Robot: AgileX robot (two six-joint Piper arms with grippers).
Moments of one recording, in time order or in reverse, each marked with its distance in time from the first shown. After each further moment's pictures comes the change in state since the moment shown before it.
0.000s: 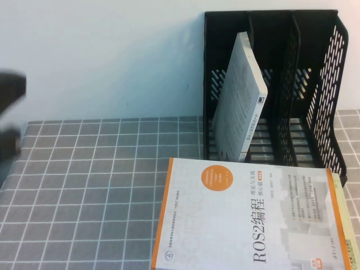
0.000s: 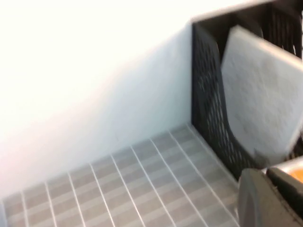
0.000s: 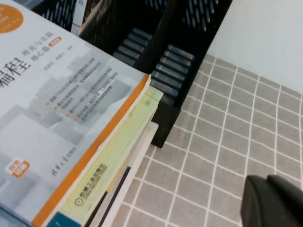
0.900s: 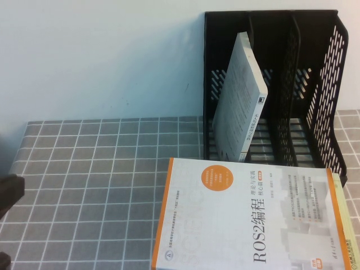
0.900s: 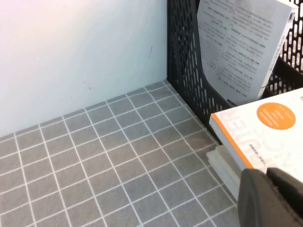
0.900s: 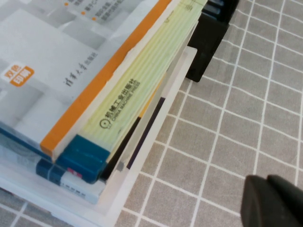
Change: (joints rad) right arm 0.000 -0.019 0.281 0.030 -0.134 0.010; left arm 0.000 -0.288 0.358 -0.079 -0.031 0.016
